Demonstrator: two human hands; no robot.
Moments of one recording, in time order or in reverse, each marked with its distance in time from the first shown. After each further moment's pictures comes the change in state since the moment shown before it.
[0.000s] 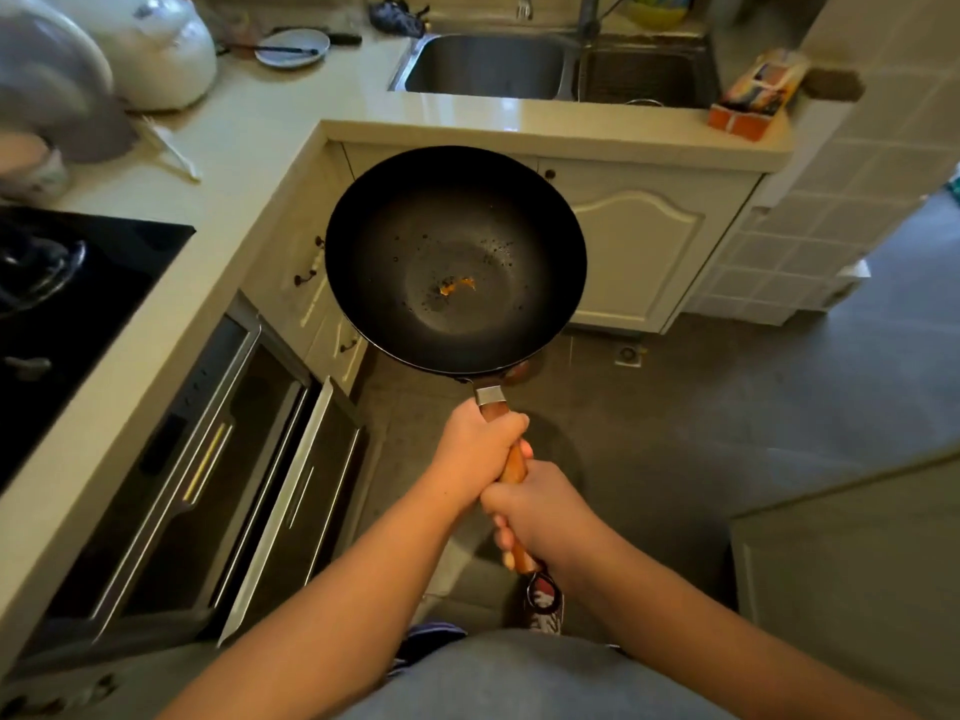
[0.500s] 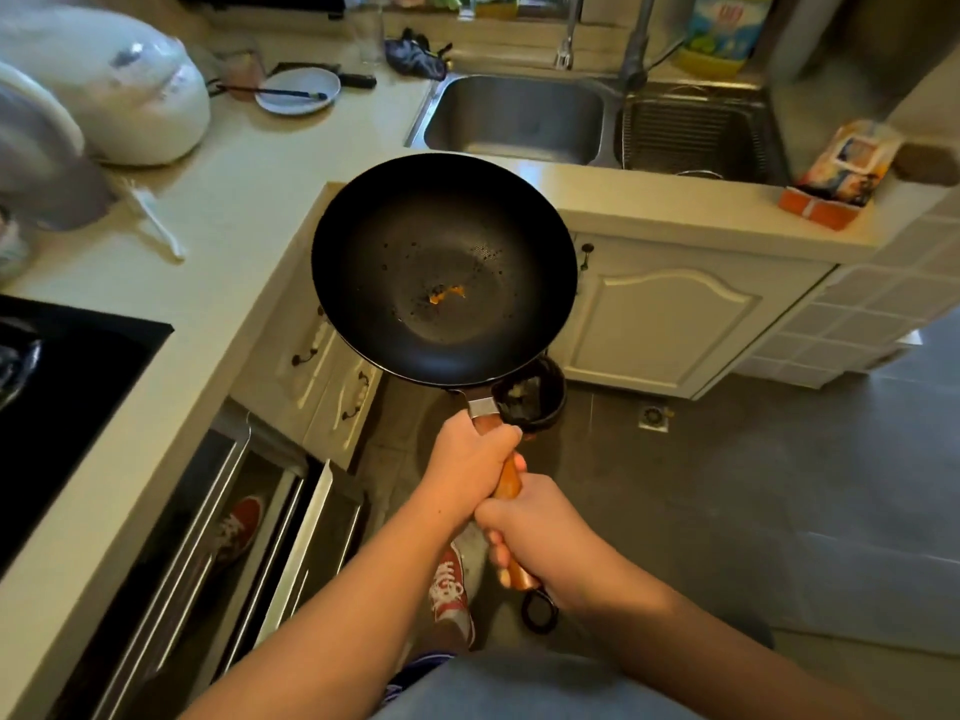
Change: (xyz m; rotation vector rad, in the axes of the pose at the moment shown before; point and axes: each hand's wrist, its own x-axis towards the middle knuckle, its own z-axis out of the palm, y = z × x) left_hand 0.189 0.095 -0.069 -0.041 0.029 0.022; right_hand 0.166 -0.151 -0.001 -0.044 -0.049 -0.013
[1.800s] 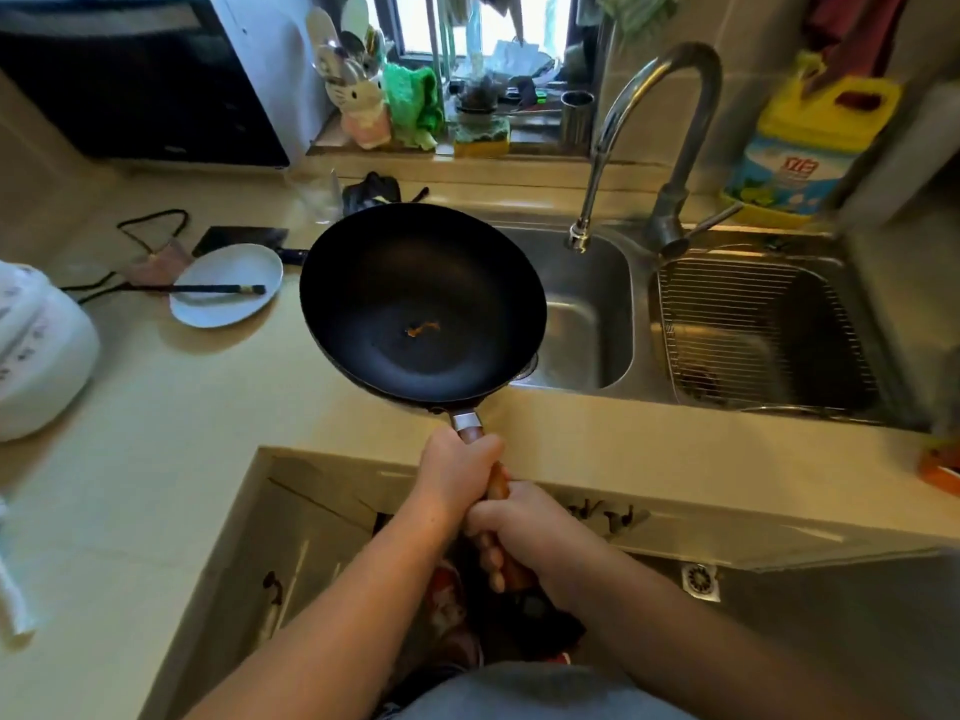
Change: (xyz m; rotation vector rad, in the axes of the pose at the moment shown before) left_hand 0.413 0.263 -0.030 0.121 0.059 -0.051; right_hand 0.341 -0.326 -0.128 0.110 -0.095 0.106
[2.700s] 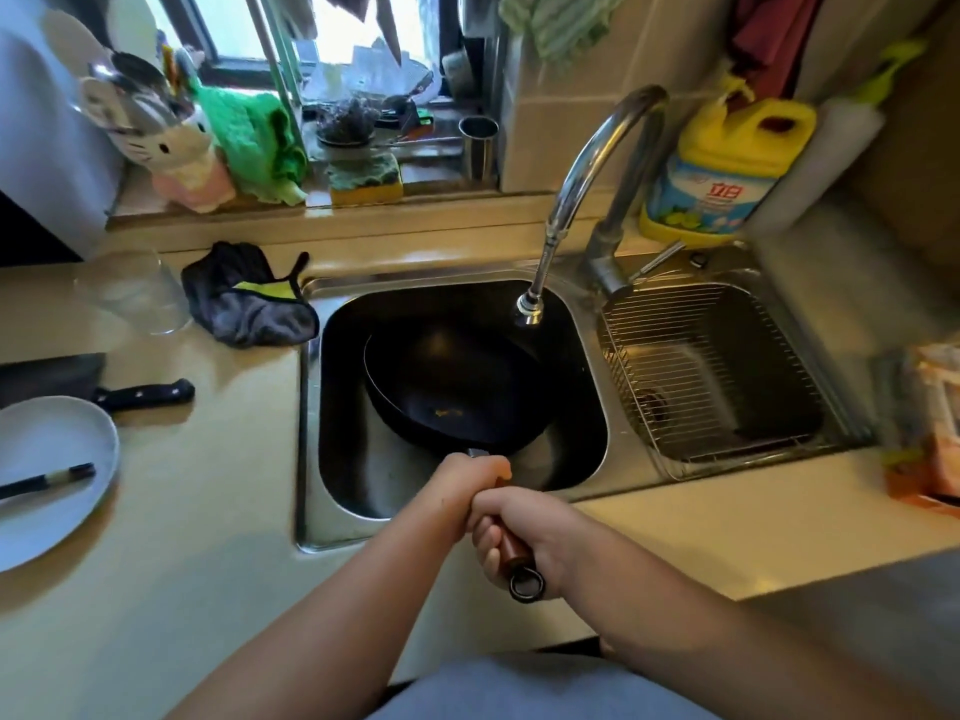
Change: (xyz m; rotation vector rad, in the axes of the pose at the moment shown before) left_hand 0.203 0.074 0.037 0.225 -0.372 -0.246; right_hand 0.149 -0.122 -0.054 0.715 0.162 0.378
